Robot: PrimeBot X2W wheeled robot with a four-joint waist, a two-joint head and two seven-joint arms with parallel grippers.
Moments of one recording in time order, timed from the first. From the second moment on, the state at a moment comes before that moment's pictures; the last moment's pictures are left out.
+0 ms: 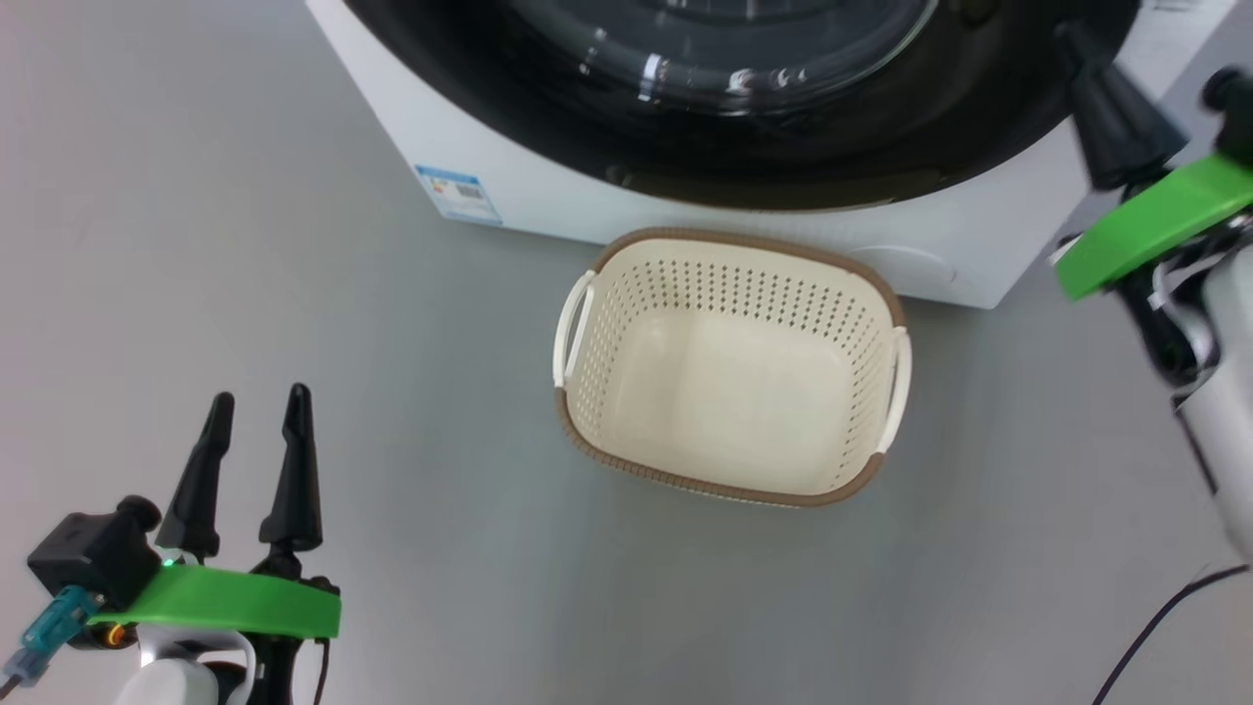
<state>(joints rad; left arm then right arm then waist) -0.19 0.14 -0.09 0.13 -0.51 -0.13 -0.26 -0.89 -0.46 0.35 0.60 0.49 0.14 -0.26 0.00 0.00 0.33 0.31</state>
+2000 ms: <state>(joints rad) -0.07 0.17 -0.12 0.15 -0.54 -0.13 -0.26 -0.19 -0.23 0.14 0.21 0.41 0.13 -0.26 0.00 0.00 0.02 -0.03</state>
